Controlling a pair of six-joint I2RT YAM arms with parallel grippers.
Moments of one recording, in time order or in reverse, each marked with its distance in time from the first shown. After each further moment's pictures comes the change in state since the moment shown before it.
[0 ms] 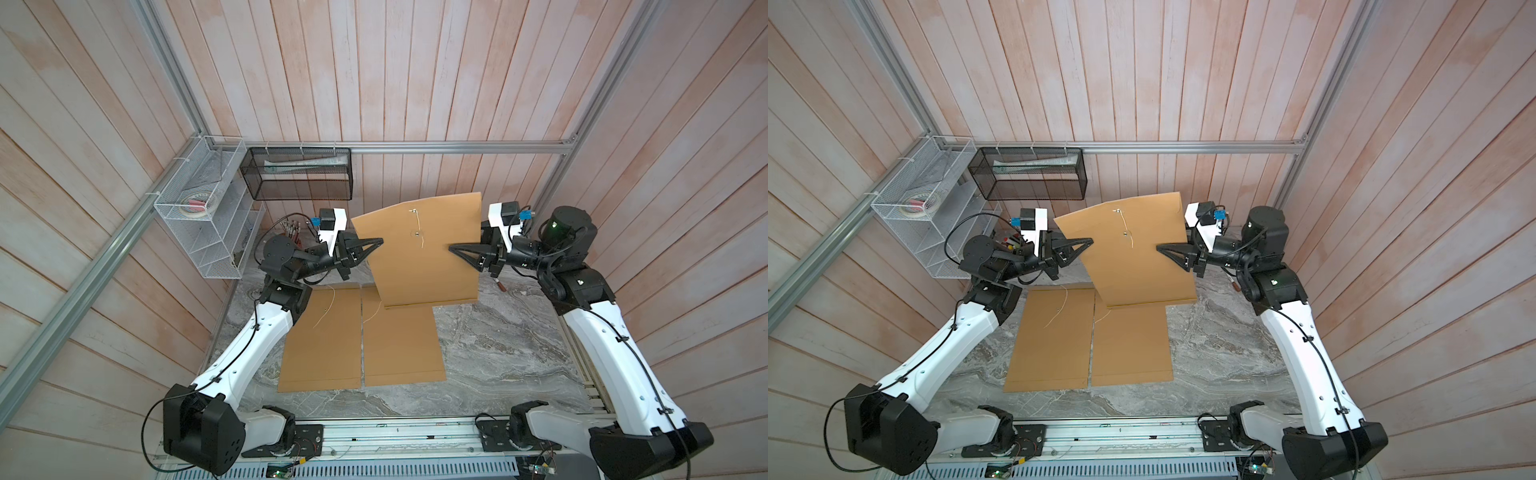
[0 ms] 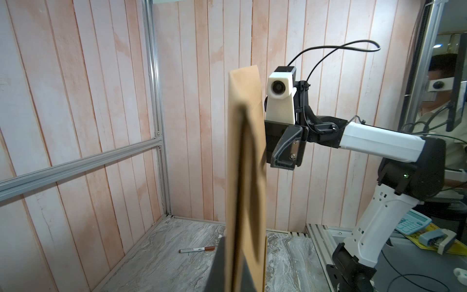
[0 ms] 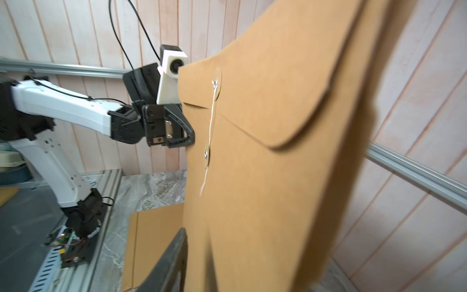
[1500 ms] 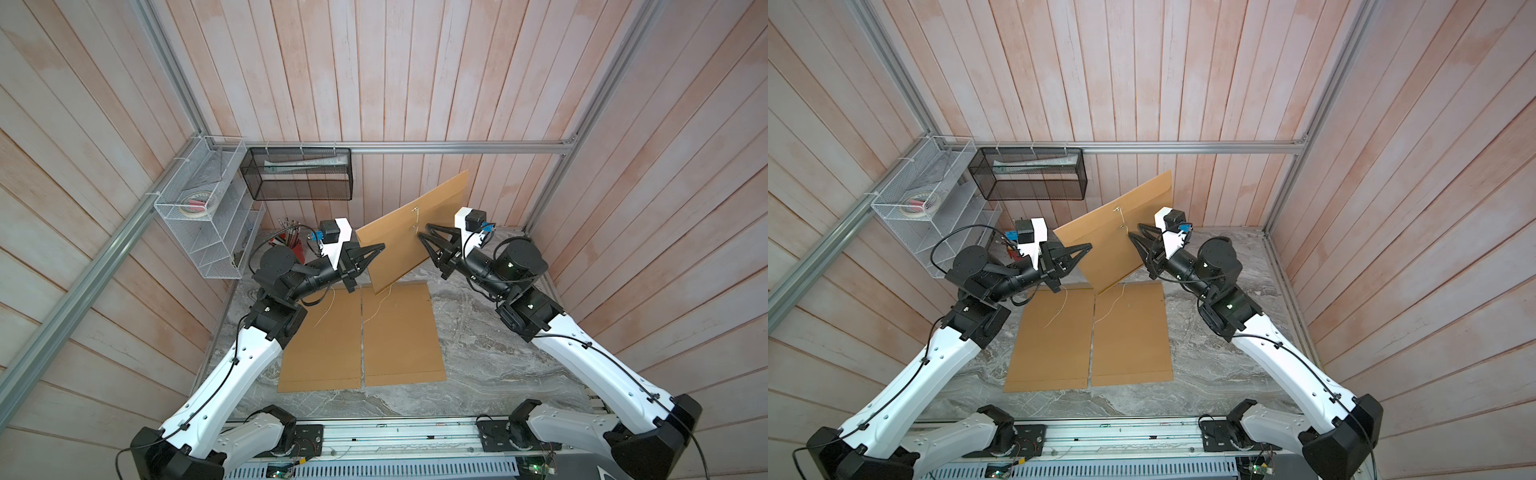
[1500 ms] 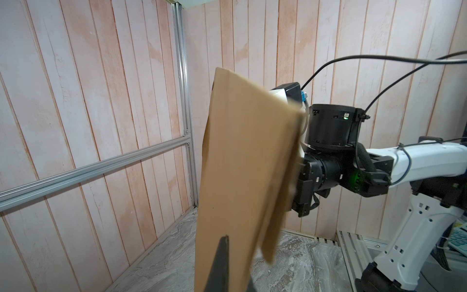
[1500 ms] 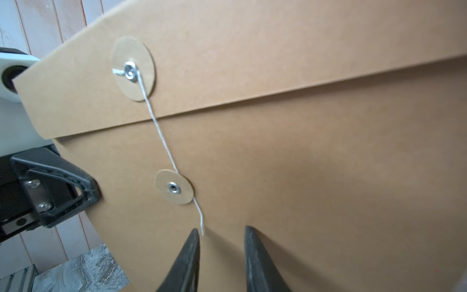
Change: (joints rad) left arm -0.135 -0.179 -0.001 -0.336 -0.290 0.211; right arm 0.396 -0.015 -0.231 0.458 0.735 0.220
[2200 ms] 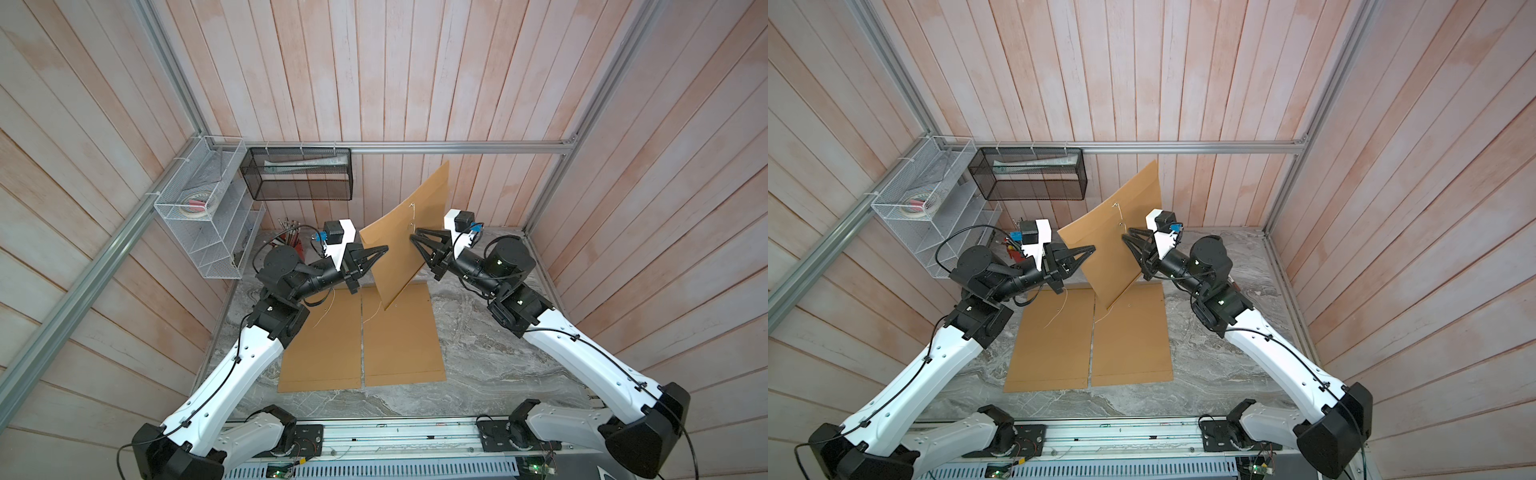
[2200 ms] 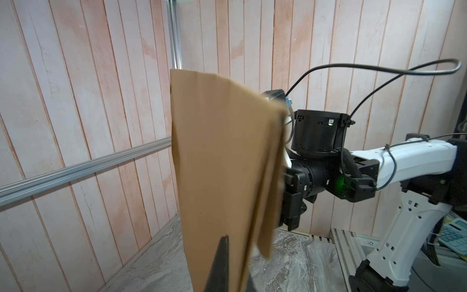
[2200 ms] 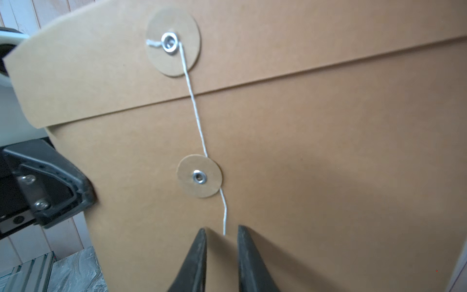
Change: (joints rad) left arm -0.018 0.008 0.000 0.000 0.007 0.000; right arm 0.007 0.057 -0.003 0.032 -0.051 0.015
